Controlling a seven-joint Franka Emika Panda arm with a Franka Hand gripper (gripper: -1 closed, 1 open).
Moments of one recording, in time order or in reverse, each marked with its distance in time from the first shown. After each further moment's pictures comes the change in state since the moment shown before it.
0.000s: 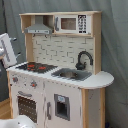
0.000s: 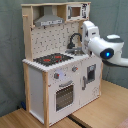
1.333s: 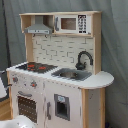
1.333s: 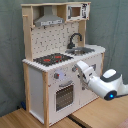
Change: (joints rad) arm 0.044 -0.022 0.390 -0.075 0.001 -0.025 0.121
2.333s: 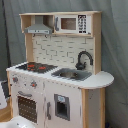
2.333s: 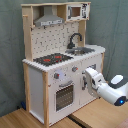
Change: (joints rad) arm 0.137 0.000 0.024 -0.179 0.000 0.053 0.207
